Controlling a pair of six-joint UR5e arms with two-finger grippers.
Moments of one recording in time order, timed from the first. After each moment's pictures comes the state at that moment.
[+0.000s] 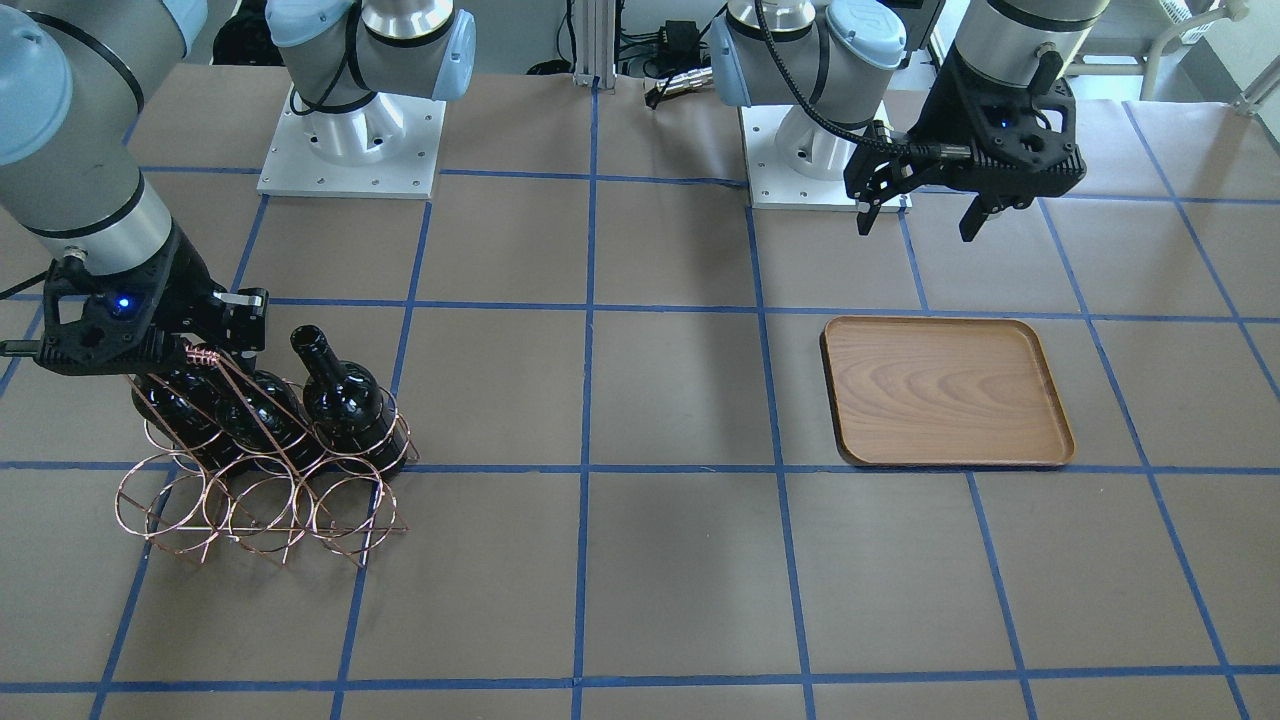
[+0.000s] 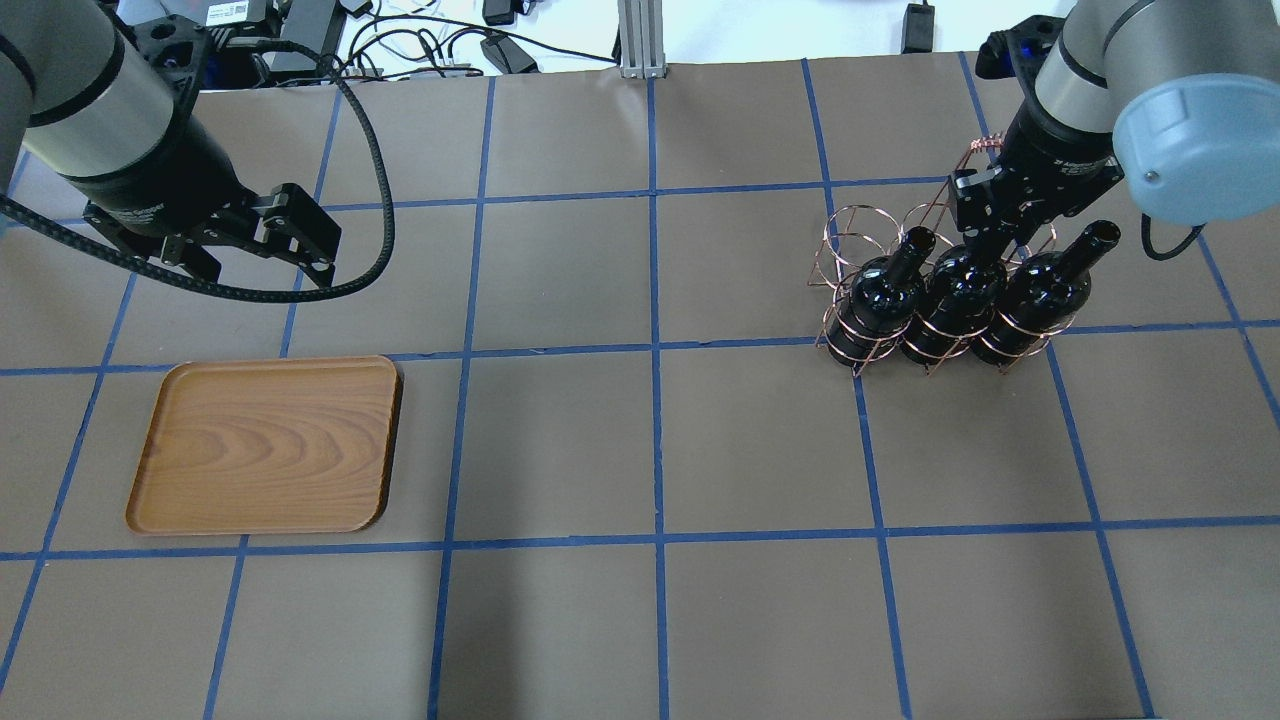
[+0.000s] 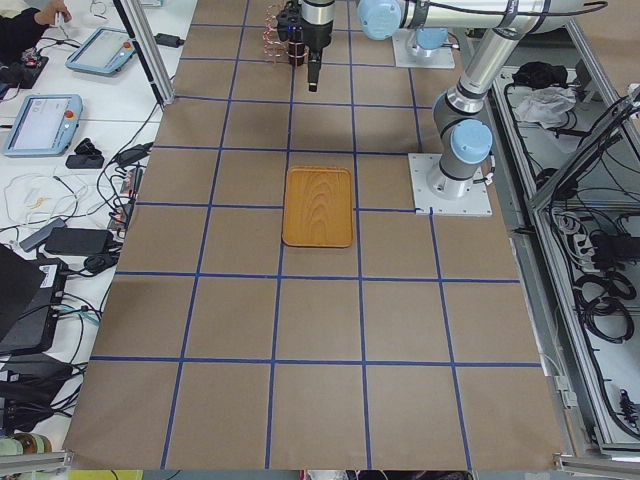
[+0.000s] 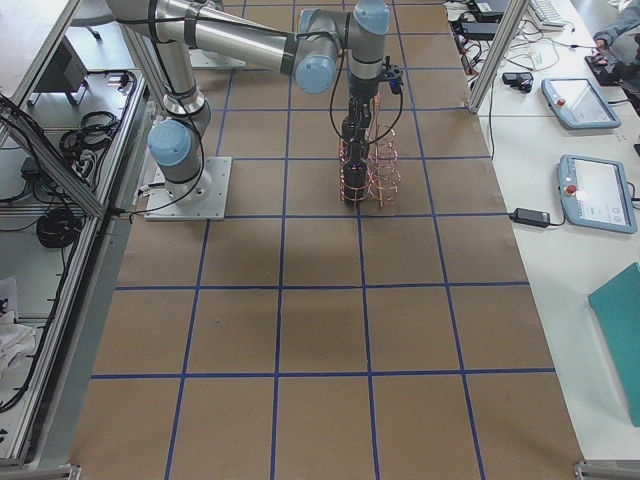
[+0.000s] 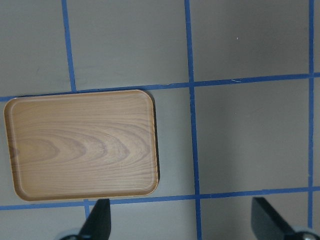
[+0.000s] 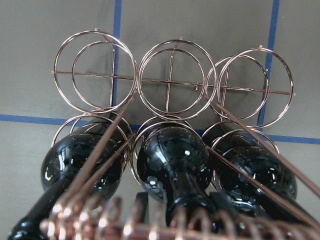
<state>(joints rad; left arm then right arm) -1.48 -1.45 -1.67 -1.55 1.58 0.15 1.42 -1.47 1.70 -1.83 -1.60 -0.25</state>
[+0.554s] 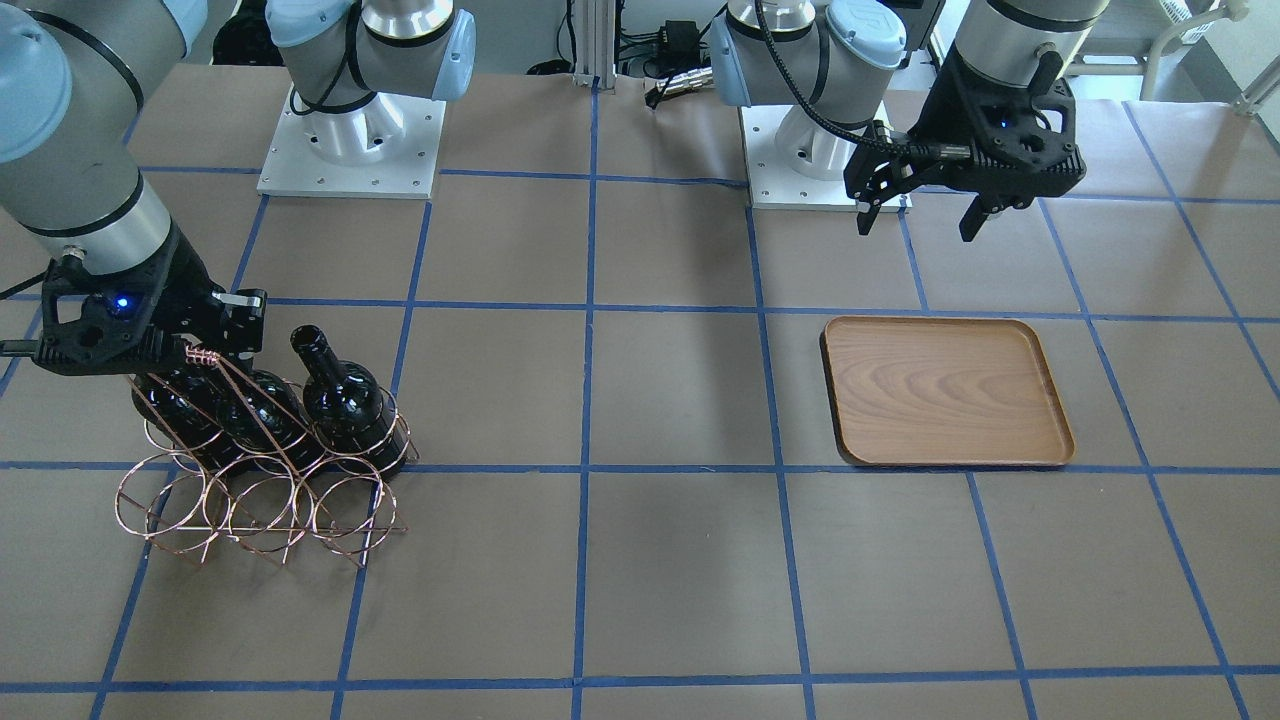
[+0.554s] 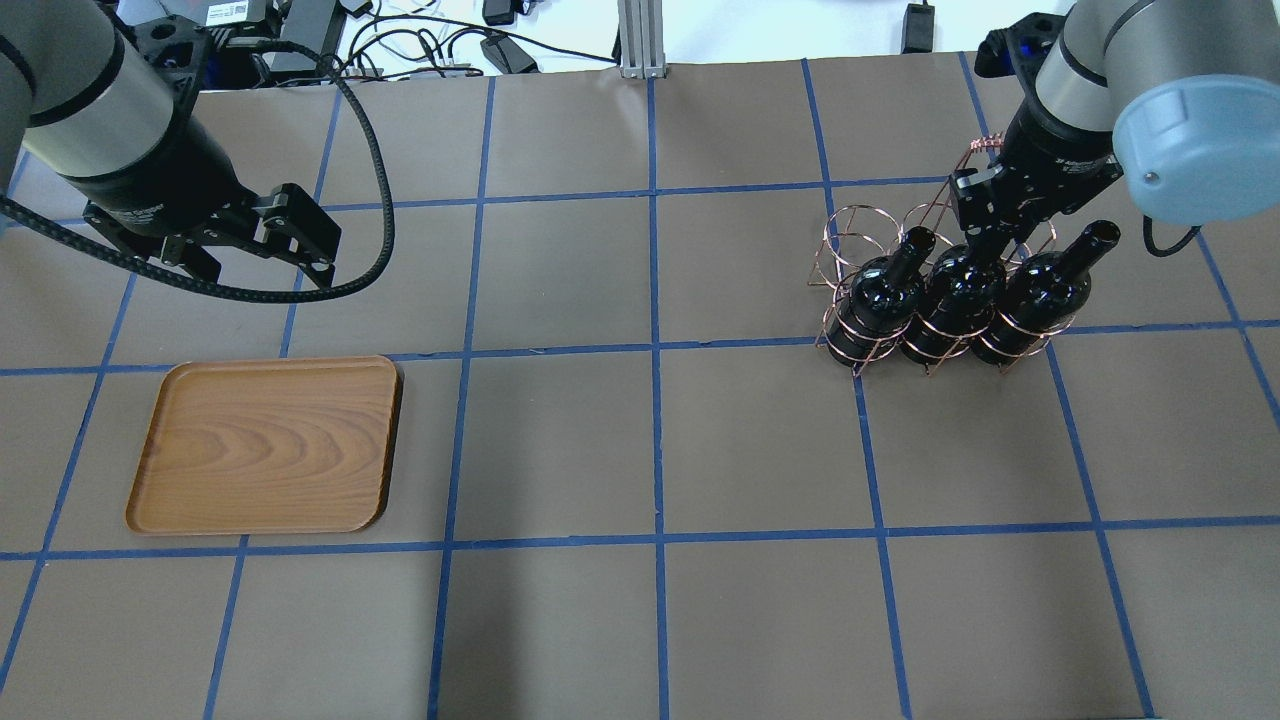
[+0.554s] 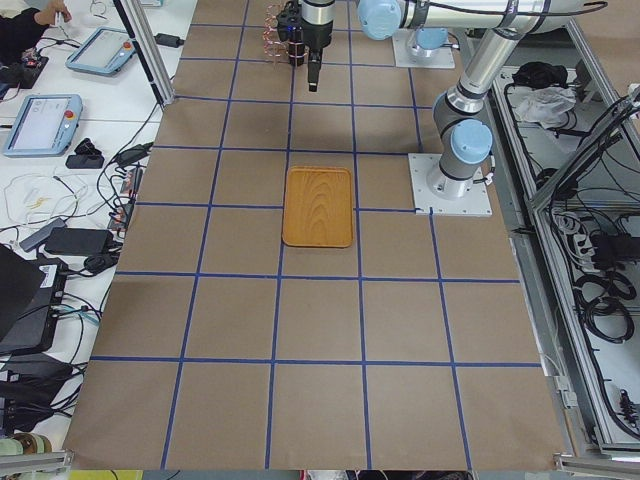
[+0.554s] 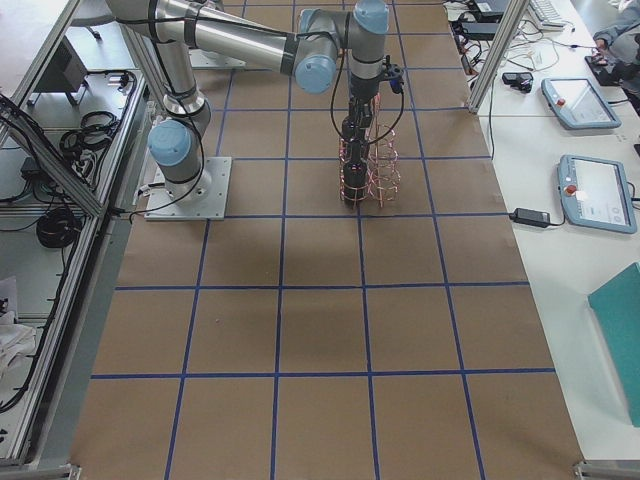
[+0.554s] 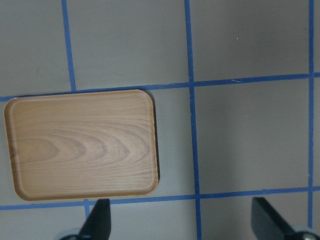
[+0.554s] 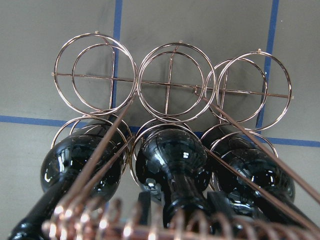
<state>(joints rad) -1.48 -1.45 -1.67 -1.56 1.58 0.15 1.42 -1.47 1.70 -1.83 -1.60 -0.25</state>
